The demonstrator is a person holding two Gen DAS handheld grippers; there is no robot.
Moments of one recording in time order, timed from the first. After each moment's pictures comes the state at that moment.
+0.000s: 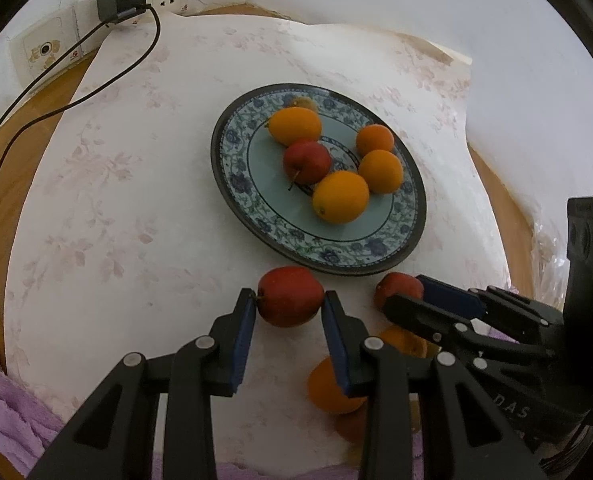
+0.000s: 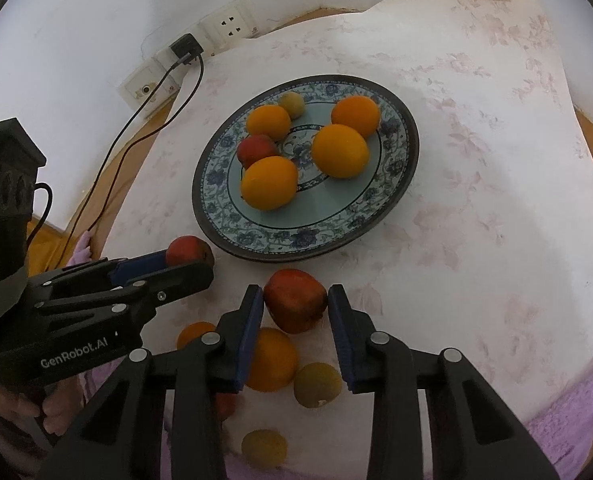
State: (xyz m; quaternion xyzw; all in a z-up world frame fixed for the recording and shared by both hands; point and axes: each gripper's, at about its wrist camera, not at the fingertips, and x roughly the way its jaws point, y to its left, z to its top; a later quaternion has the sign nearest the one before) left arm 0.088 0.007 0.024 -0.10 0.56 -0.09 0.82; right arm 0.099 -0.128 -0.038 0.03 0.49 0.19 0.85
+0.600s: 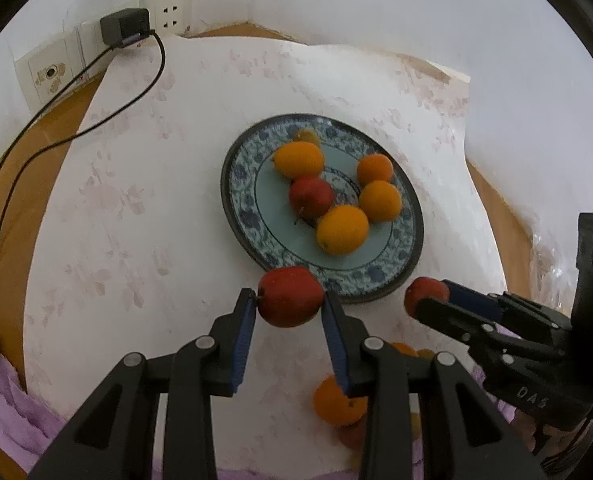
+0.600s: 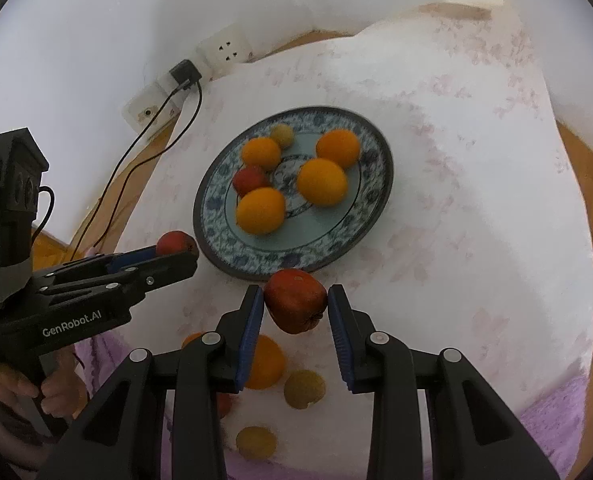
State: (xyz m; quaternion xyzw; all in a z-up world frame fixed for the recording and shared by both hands) left arm 0.098 0.014 0.042 -0.09 0.54 -0.08 0.83; right arm 0.098 -0.144 -0.016 0.04 0.46 0.18 0.87
